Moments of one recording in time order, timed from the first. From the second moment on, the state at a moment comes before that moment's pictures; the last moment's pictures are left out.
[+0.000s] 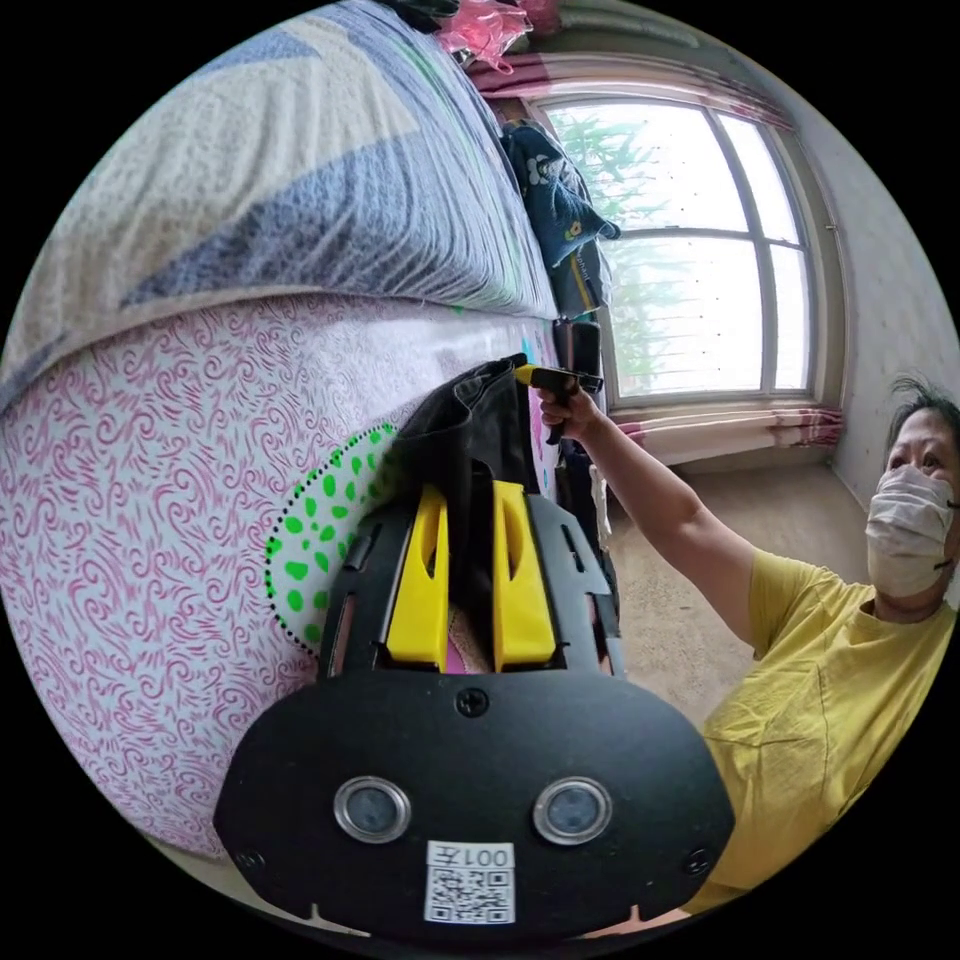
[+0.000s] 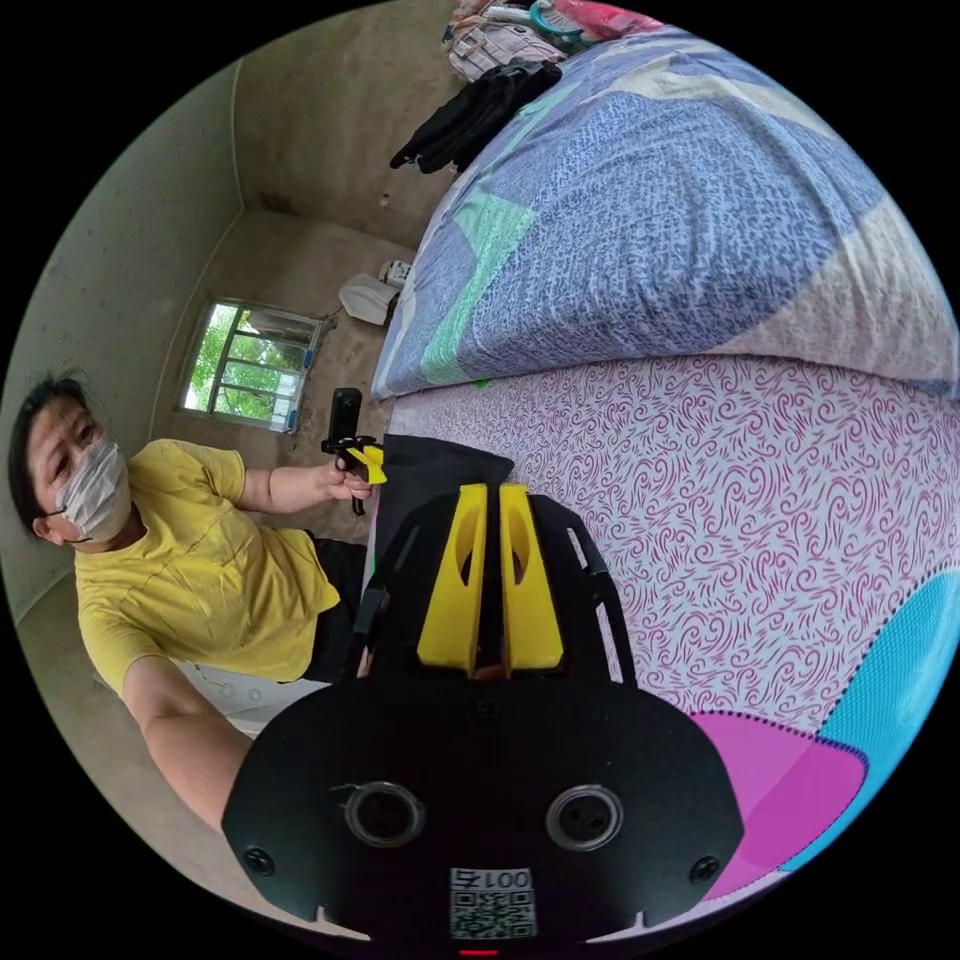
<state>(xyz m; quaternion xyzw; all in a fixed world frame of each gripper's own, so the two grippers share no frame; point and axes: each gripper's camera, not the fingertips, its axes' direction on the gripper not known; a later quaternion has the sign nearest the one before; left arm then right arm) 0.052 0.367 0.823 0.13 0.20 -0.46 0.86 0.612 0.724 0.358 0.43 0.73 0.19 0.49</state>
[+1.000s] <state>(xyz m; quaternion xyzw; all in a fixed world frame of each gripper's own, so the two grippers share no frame) 0.363 0.289 0.833 0.09 0.04 -0.12 0.99 0.702 0.712 0.639 0.37 0.83 0.11 0.40</state>
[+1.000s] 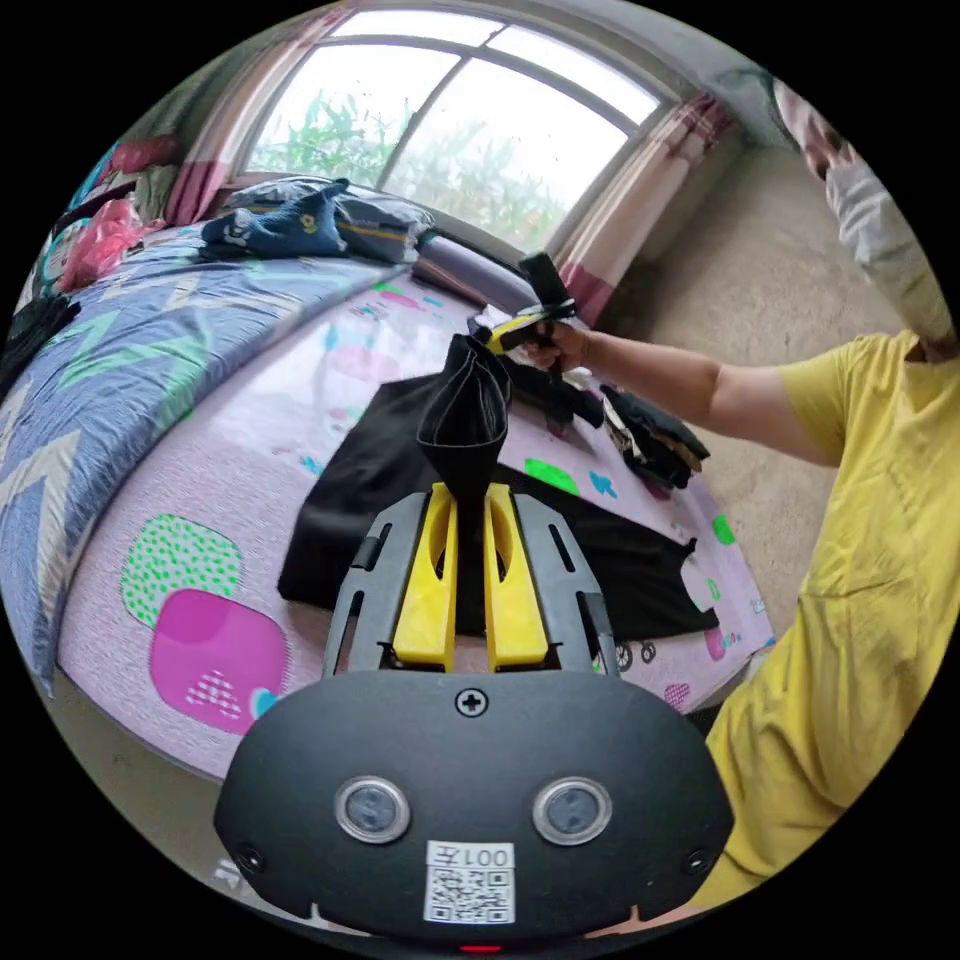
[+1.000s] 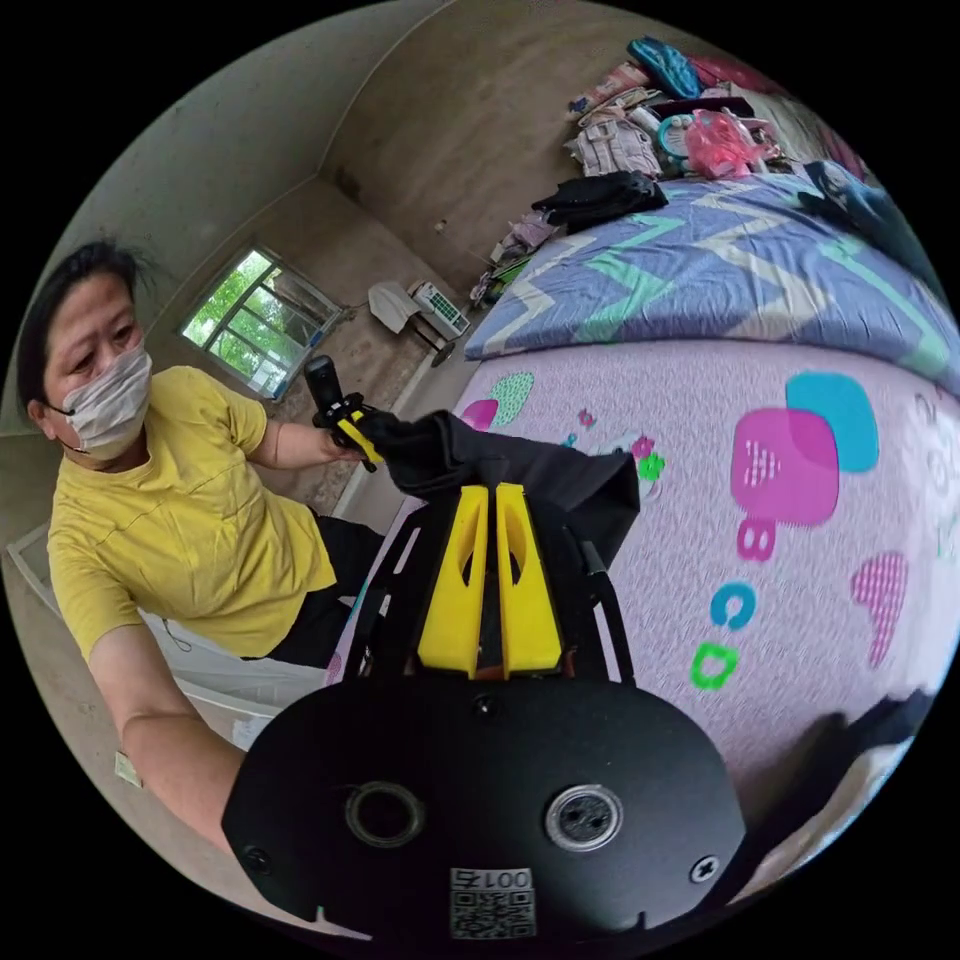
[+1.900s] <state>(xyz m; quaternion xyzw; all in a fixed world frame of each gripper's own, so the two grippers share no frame) 0.462 0.304 0.948 -0.04 -0.06 -0.05 1.00 0.799 0.695 0.677 0.31 0.85 0.18 0.38</state>
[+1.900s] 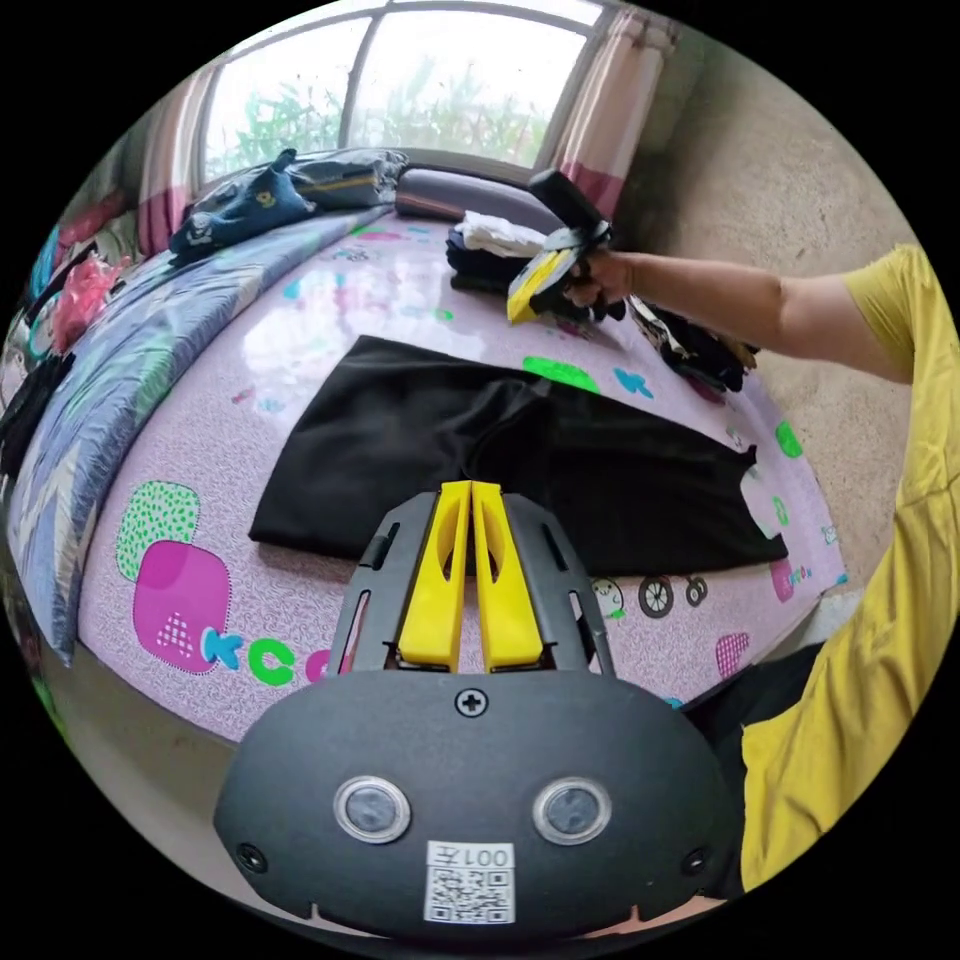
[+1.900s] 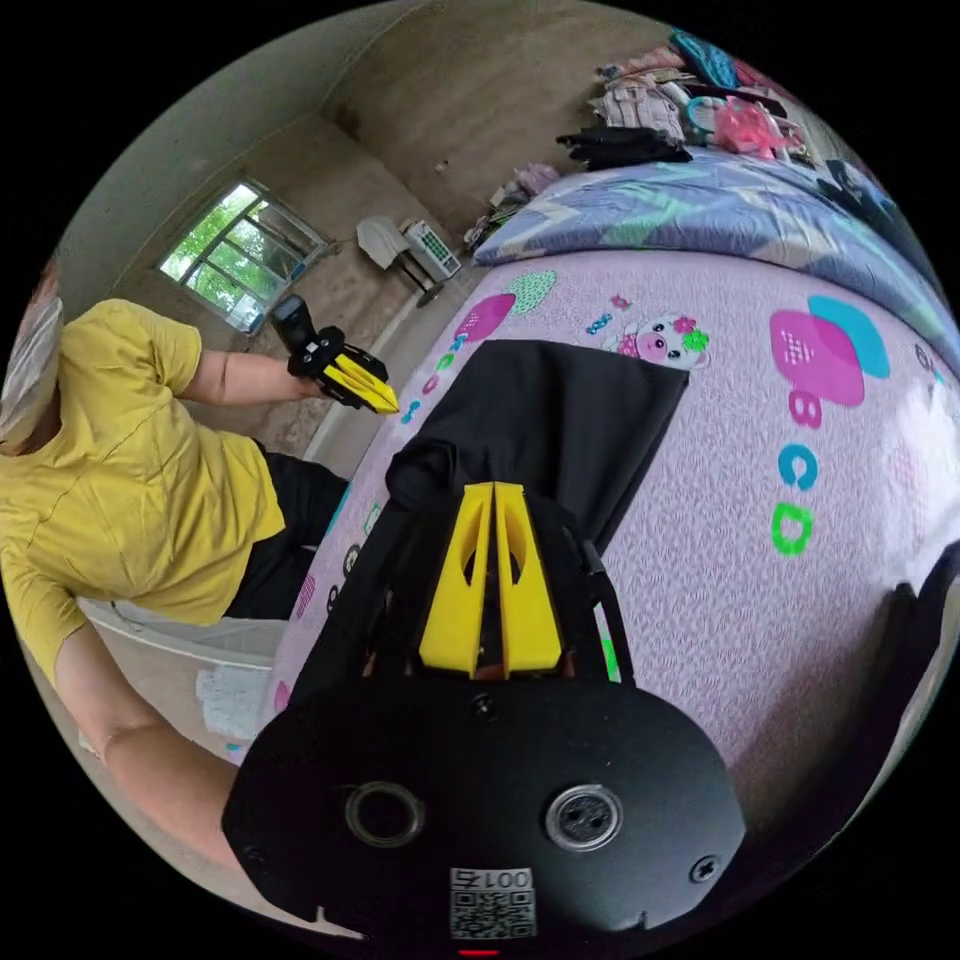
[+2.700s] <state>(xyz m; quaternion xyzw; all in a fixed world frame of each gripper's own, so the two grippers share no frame) 0.374 0.323 0.950 0.03 0.02 -0.28 0.96 0.745 0.694 0.661 0.40 0.81 0.19 0.38</state>
